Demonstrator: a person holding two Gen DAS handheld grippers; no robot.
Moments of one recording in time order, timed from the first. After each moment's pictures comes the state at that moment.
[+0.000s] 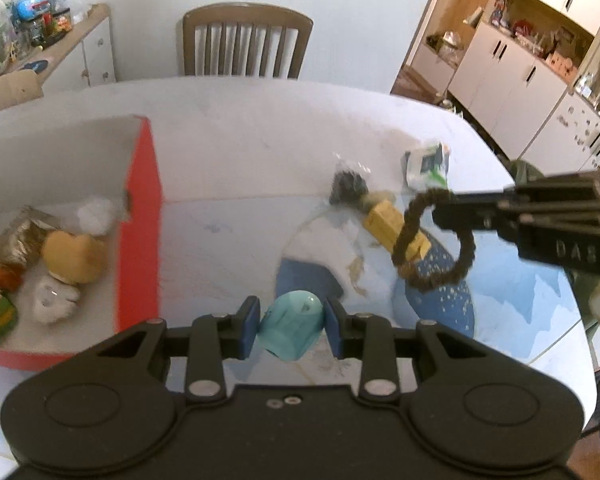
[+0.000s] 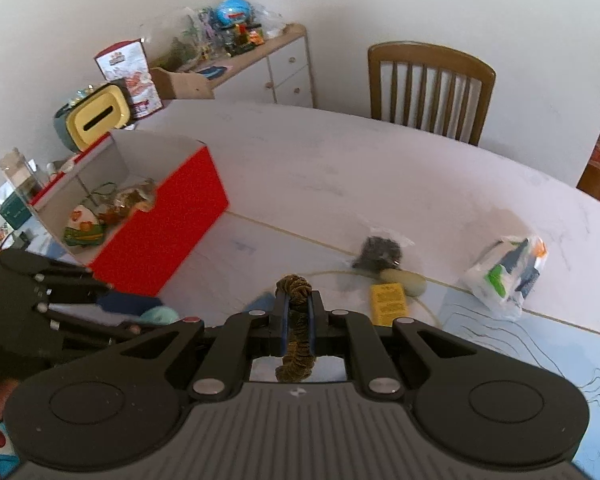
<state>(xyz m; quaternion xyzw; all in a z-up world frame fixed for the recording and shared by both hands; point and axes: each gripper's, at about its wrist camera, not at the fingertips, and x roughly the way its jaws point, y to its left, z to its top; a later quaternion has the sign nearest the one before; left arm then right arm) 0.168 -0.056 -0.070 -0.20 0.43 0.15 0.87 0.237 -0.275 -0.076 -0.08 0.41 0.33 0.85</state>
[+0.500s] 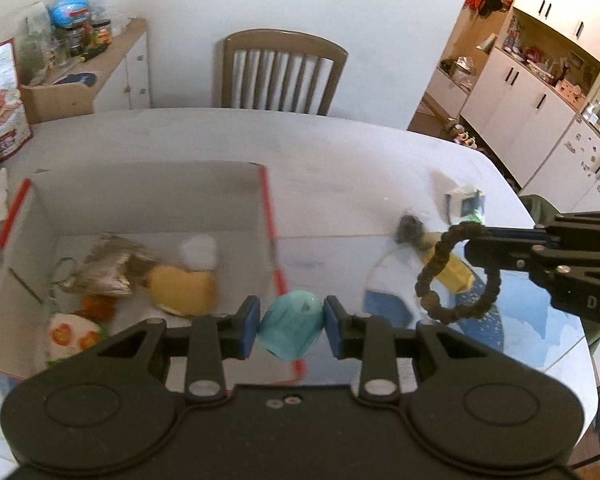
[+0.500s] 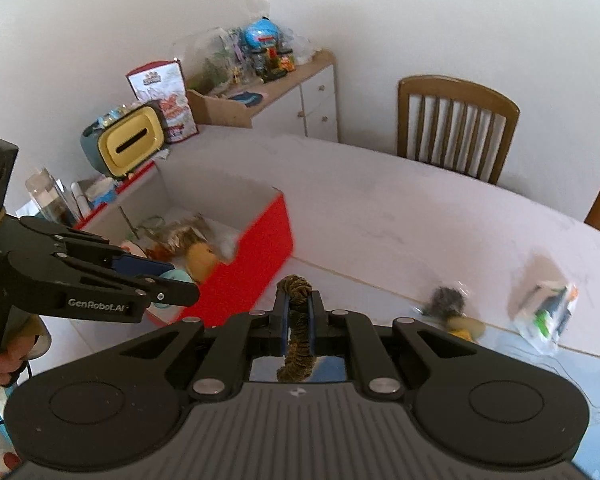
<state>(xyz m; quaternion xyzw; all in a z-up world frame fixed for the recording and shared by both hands) 0.115 0.035 -0.037 -0.21 0.41 0.16 0.87 0.205 -0.191 -0.033 -0.07 0.38 0.34 0.86</state>
